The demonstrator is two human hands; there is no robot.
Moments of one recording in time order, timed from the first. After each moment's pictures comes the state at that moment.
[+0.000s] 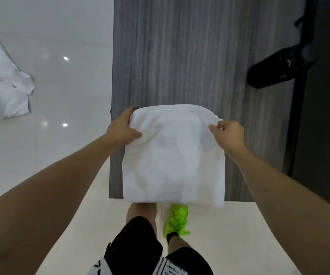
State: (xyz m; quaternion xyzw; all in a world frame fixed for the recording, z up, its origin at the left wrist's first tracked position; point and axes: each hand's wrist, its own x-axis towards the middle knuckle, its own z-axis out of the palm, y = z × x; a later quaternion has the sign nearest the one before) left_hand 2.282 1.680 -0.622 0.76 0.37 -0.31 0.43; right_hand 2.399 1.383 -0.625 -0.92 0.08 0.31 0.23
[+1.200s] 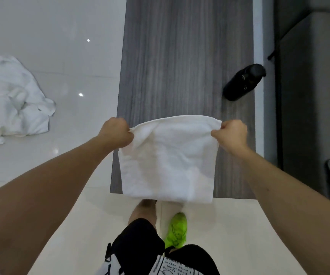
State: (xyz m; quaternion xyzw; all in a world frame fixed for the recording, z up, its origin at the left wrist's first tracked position) left_hand 2.261 1.656 -0.524 0.92 0.23 -0.30 0.15; right_hand 2.387 1.346 -0.514 -0.94 0.04 0.23 0.23
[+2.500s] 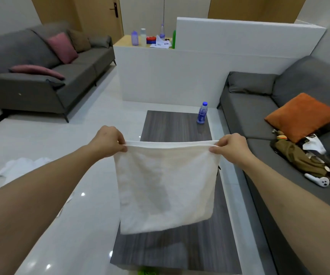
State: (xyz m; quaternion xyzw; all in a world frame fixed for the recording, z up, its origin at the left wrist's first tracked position) left_hand 2.238 1.667 -0.177 0.97 0.19 0.03 0.17; right_hand 2.389 1.306 -0.178 -0.92 -0.14 0.08 0.34
